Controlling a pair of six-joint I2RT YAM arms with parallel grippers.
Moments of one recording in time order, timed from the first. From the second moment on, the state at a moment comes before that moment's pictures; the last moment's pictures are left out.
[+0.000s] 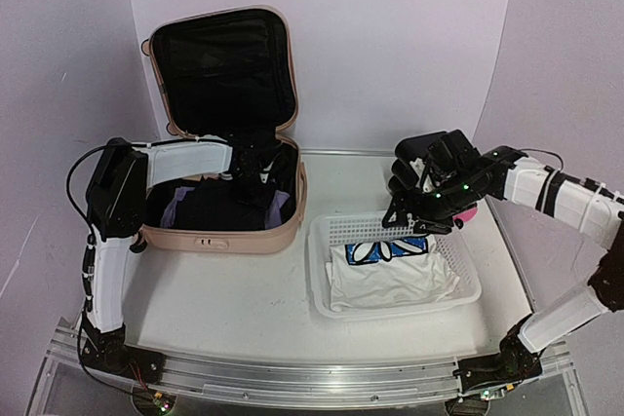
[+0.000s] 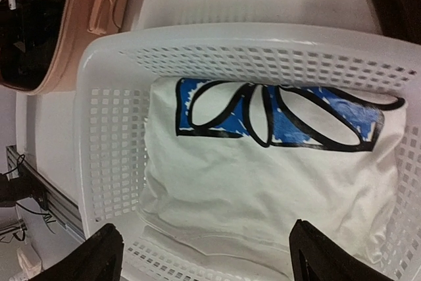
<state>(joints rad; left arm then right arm) -0.66 2.15 1.77 -0.81 -0.19 -0.32 0.55 1.37 1.10 -0.77 -0.27 0.50</state>
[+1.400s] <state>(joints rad) -0.58 1.76 1.42 -0.66 0.08 -0.28 0.89 2.57 2.40 -0.50 -0.15 1.29</state>
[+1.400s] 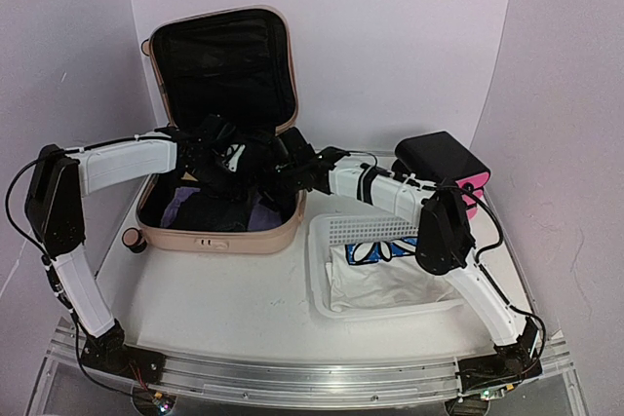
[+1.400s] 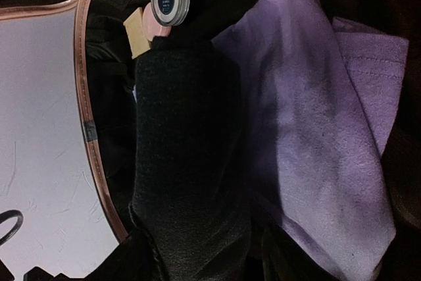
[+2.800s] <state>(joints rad) -0.51 1.18 1.27 -0.68 0.07 -0.21 0.90 2.62 2.36 -0.31 -0.15 1.41</state>
